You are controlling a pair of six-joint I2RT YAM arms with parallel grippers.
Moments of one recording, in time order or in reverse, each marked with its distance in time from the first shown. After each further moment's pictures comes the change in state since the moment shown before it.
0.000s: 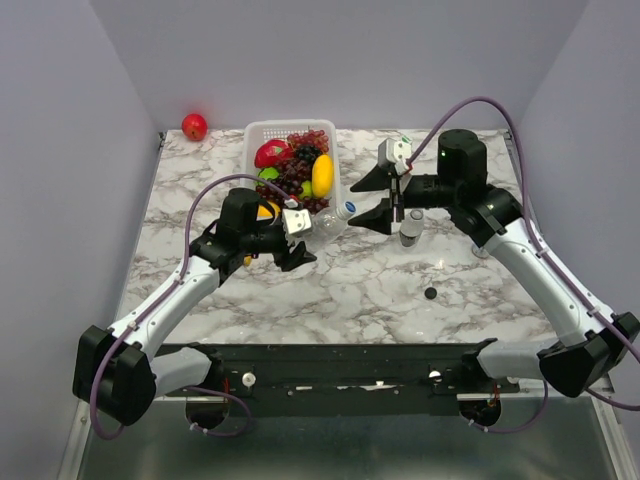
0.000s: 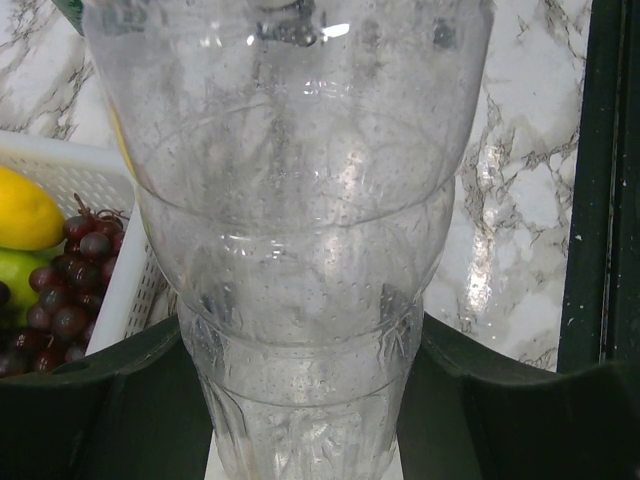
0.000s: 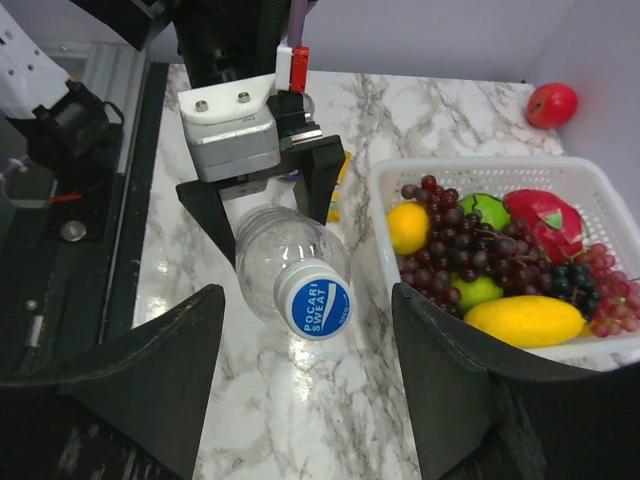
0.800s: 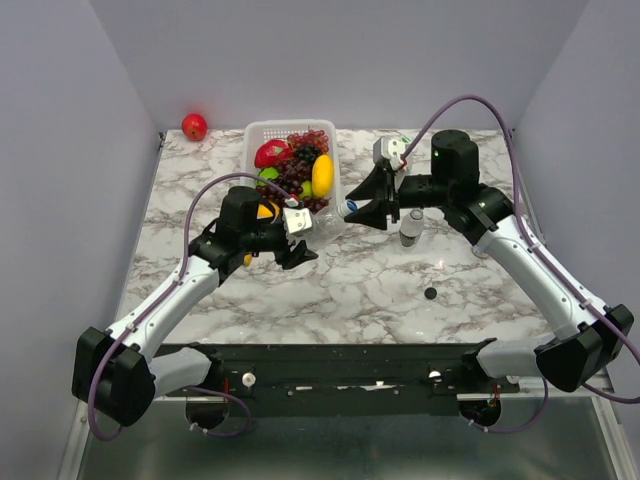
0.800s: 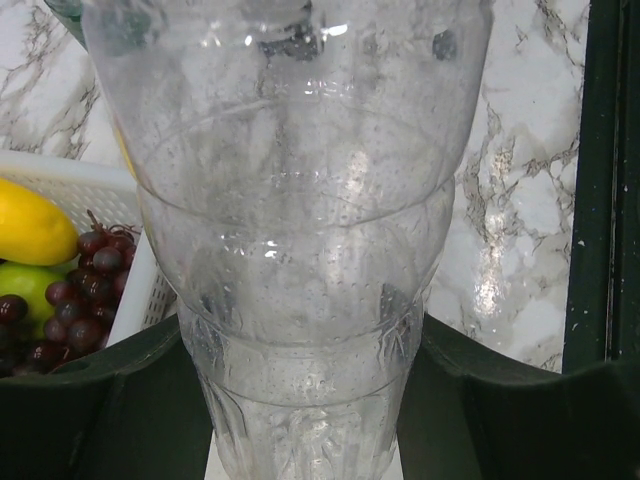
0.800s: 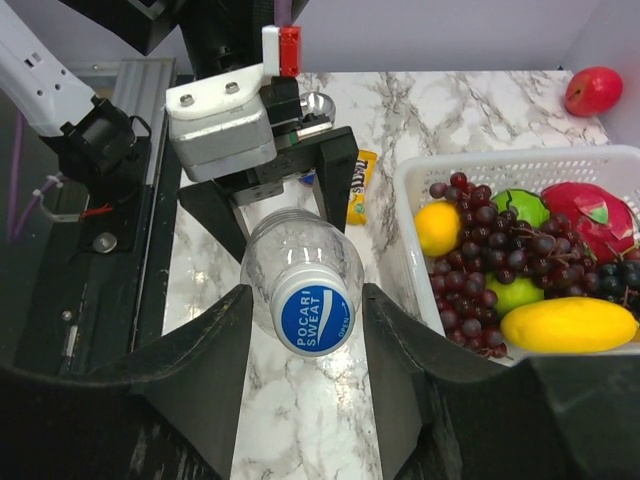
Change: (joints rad) left arm -0.011 -0.005 0.014 0.002 0.000 0.008; right arm 0.000 0.035 -0.018 0.049 -0.038 0.090
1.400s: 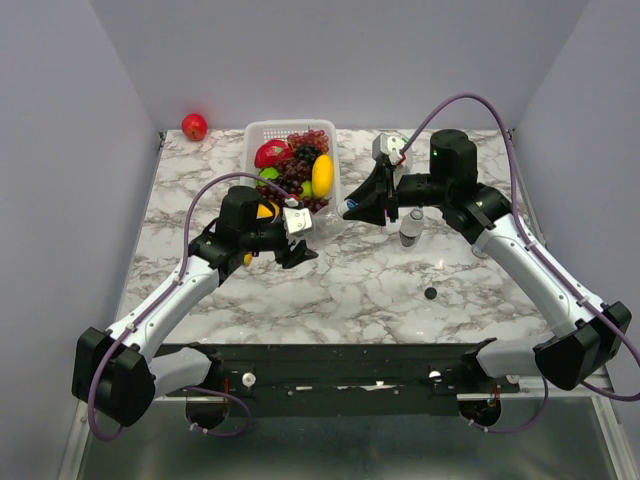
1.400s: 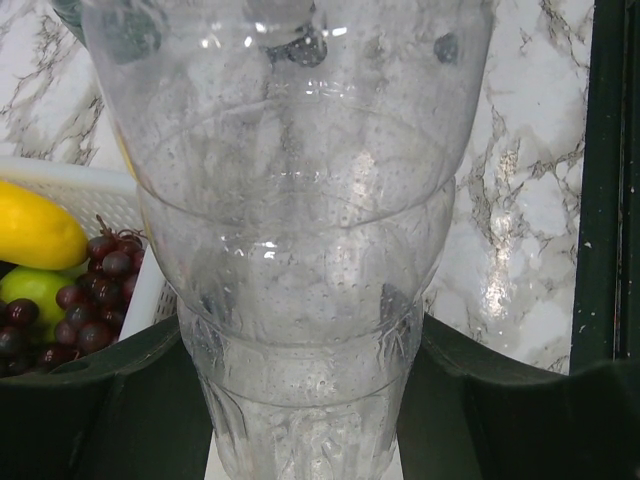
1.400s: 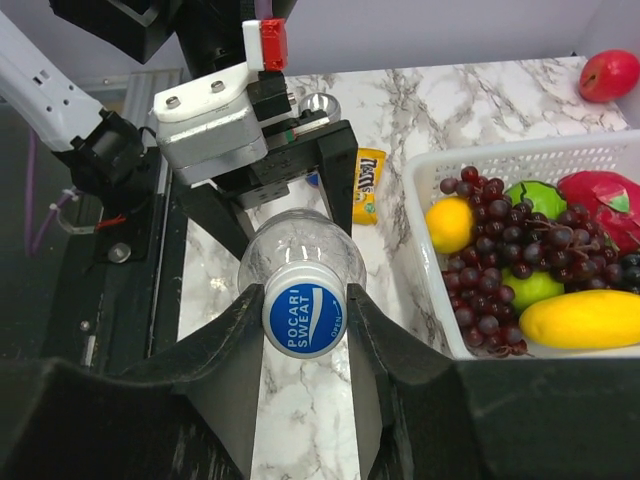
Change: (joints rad) left arm 0.000 -0.001 0.005 0.008 0.000 -0.002; right arm 0.000 0.011 -0.011 0.027 -0.002 0.059
